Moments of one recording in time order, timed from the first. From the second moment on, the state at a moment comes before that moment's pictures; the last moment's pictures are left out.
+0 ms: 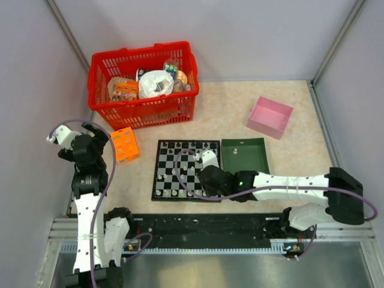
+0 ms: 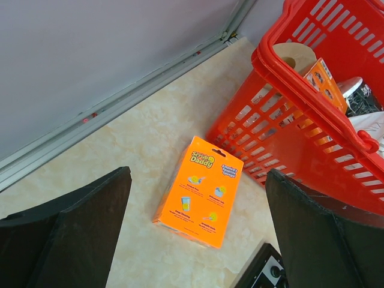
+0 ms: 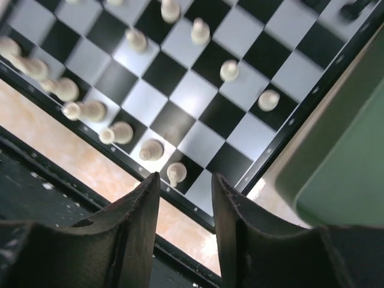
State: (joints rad) left arm 0.20 0.68 0.76 -0.34 -0.41 -0.55; right arm 1.27 1.38 0.85 -0.37 0.40 0.54
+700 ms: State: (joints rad) left arm 0.20 0.68 0.76 -0.34 -0.41 -0.55; right arm 0.62 1.35 0.85 -0.35 0.30 0.54
